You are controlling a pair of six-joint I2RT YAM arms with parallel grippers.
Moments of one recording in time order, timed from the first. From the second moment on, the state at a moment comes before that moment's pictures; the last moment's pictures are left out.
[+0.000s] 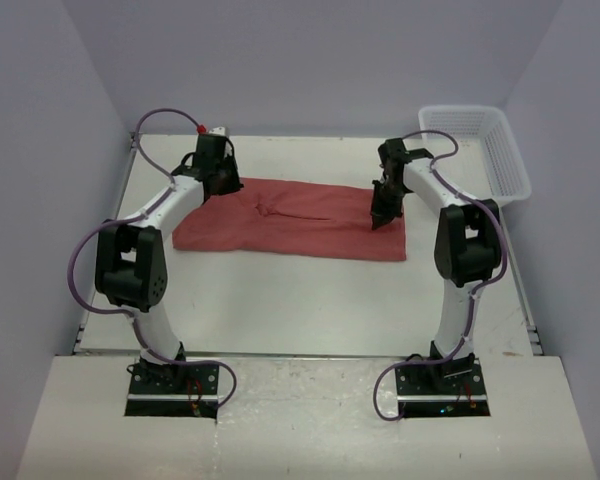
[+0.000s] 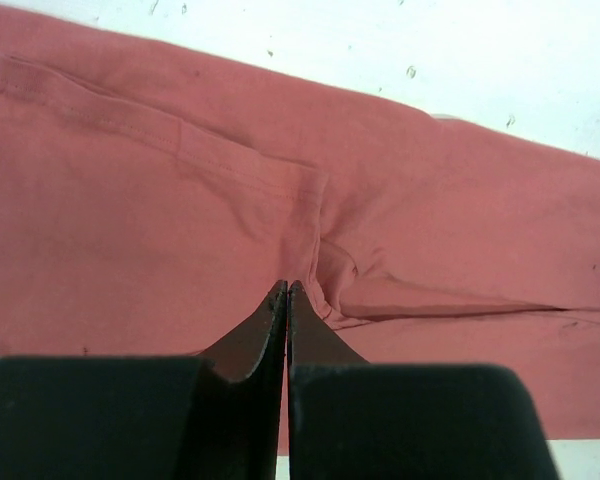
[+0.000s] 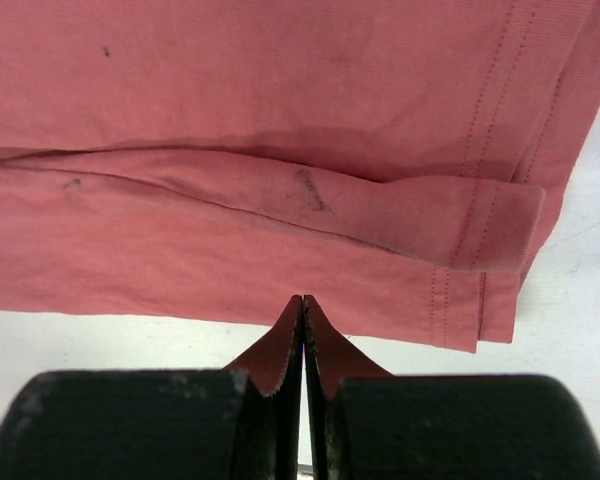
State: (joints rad) left arm -0.23 1.82 1.41 -0.34 -0.02 -0.42; right arm 0.22 2.06 1.68 -1.00 -0.10 0.43
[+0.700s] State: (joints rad) left arm -0.23 1.73 1.32 -0.35 0.00 -0.42; right arm 0.13 2.25 1.89 -1.13 0.06 0.44
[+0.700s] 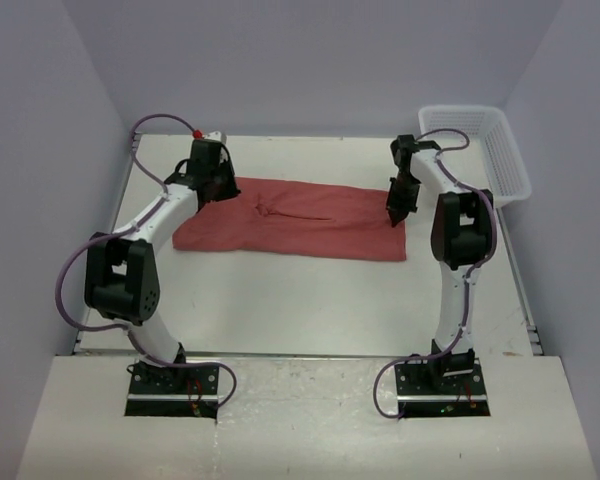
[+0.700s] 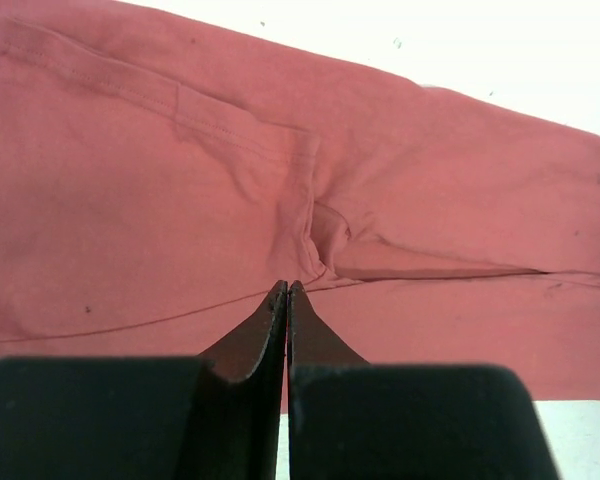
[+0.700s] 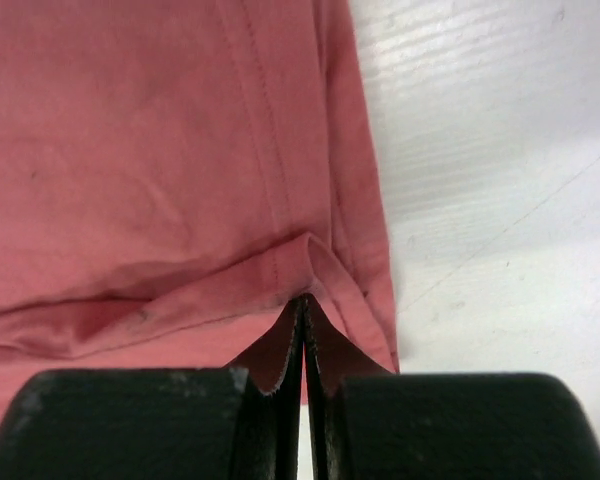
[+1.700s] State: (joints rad) left arm -0.23 1.52 1.18 -0.31 0.01 -0.47; right arm 0.11 2.08 1.68 -0.96 0.18 0.39
